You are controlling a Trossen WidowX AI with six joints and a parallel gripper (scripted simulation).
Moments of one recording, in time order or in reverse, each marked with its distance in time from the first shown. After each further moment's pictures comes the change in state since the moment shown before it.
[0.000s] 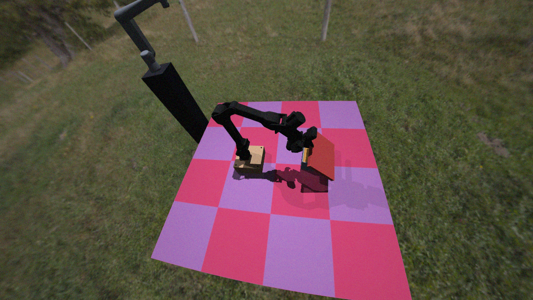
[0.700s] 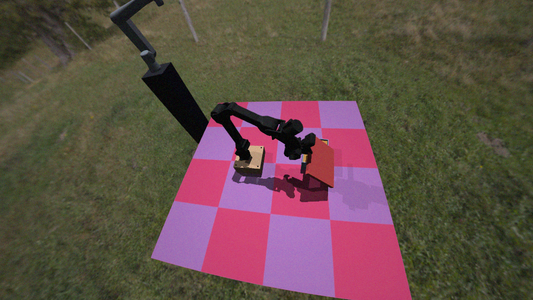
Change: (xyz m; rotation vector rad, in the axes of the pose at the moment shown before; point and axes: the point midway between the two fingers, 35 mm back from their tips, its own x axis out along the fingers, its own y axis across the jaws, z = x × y) arm -0.005 -0.001 0.042 -0.002 -0.002 0.007
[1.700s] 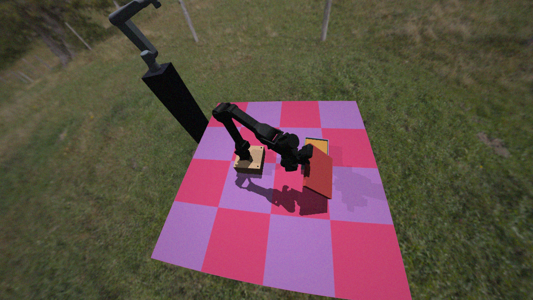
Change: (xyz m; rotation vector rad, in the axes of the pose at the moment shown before) arm -0.004 -0.006 0.060 -0.001 -0.003 -0.005
